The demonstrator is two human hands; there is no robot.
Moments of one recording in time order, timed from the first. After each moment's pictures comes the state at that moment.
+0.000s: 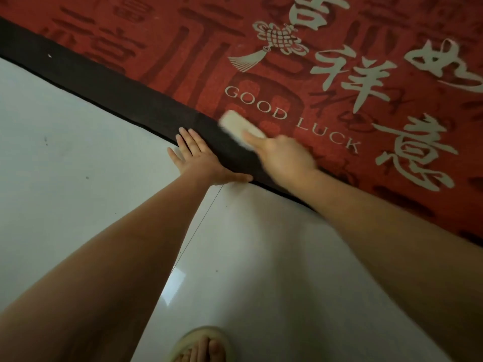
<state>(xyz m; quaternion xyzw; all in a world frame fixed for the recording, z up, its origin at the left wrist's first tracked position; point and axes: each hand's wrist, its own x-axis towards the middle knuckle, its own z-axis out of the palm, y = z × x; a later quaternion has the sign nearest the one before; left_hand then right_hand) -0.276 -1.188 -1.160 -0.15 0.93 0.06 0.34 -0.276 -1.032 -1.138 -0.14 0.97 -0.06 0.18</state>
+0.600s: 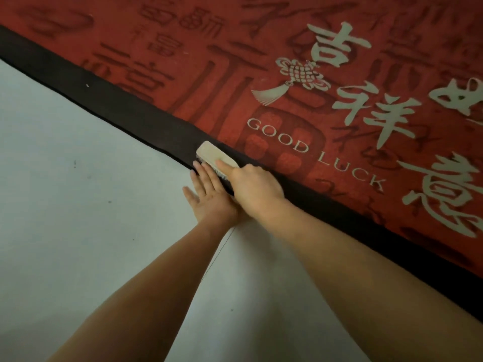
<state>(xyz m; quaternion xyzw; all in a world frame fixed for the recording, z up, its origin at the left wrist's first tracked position) -0.260 -1.200 -1.184 -0.17 0.94 0.07 0.28 -0.289 -1.112 -1.139 -0.20 0.96 -0.08 0.18</state>
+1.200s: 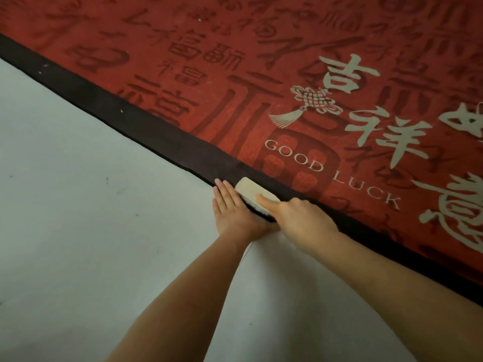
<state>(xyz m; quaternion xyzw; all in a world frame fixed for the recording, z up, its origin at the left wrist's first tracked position) -0.258 -1.198 -1.178 -0.17 0.94 0.13 0.27 -0.263 -1.067 -1.125 -0.22 0.95 -0.05 0.22</state>
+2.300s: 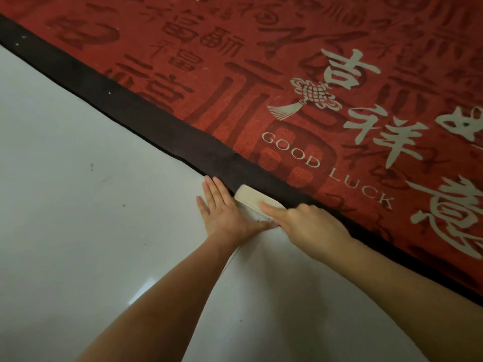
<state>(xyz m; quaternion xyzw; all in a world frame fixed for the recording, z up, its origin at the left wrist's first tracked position) -0.248 -1.207 -1.182 -0.17 0.94 0.14 0.26 -0.257 -1.045 -1.128 -0.25 0.94 -0.01 0.24</state>
